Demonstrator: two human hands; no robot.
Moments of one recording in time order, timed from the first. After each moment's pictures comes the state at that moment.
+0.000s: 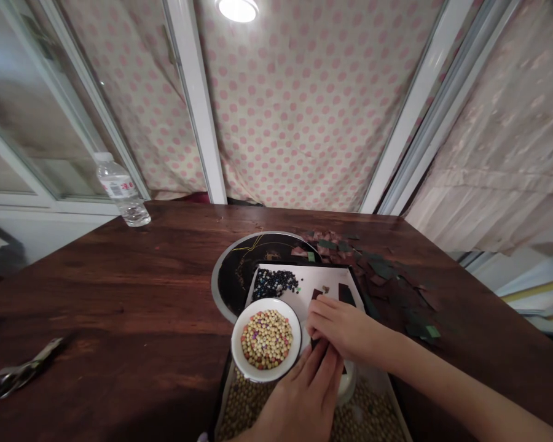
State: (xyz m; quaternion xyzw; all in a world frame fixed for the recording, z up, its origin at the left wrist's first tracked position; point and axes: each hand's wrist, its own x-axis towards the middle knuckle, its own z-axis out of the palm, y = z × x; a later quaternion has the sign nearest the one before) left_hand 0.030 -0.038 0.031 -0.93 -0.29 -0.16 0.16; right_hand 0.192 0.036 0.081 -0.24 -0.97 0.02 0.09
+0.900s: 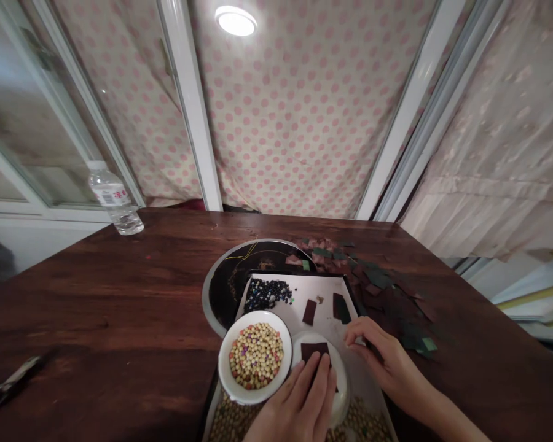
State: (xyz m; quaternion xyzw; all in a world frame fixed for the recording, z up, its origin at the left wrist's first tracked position) left_hand 0.027 -0.030 0.044 -0.91 -0.26 -0.19 0.28; right_hand 0.249 0.000 0.050 -0.43 -0.79 0.27 0.35
